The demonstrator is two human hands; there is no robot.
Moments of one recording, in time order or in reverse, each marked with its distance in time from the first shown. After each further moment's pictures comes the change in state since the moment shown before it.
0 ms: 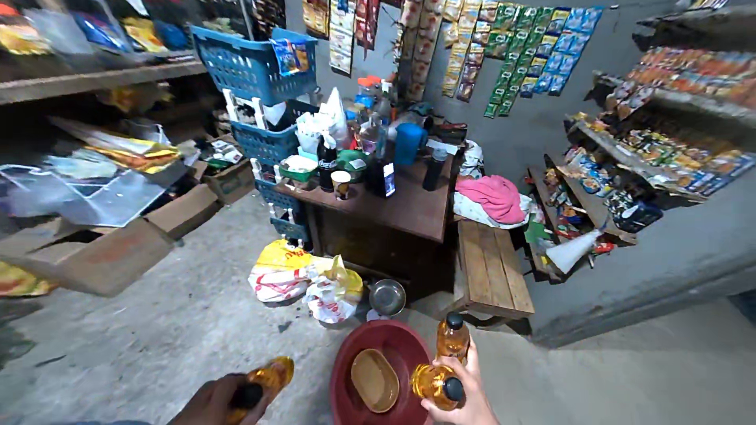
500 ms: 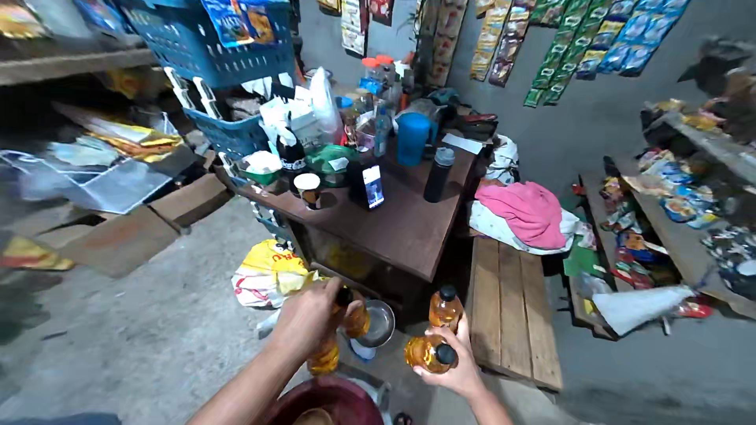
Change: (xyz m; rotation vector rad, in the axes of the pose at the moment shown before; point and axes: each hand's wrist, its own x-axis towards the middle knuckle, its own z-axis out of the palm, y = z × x) left_hand 0.311 0.219 0.158 0.145 -0.142 0.061; right_hand 0.220 0.227 -0.060 0.212 -0.103 0.003
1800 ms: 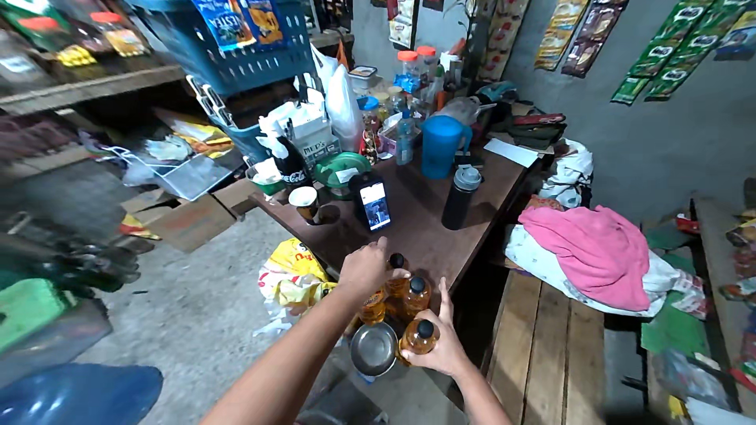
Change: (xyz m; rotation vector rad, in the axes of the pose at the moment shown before) left_hand 0.246 0.077 0.049 0.020 -0.244 -0.359; right_hand 0.189 0.122 -0.017 0.125 -0.327 -0.076
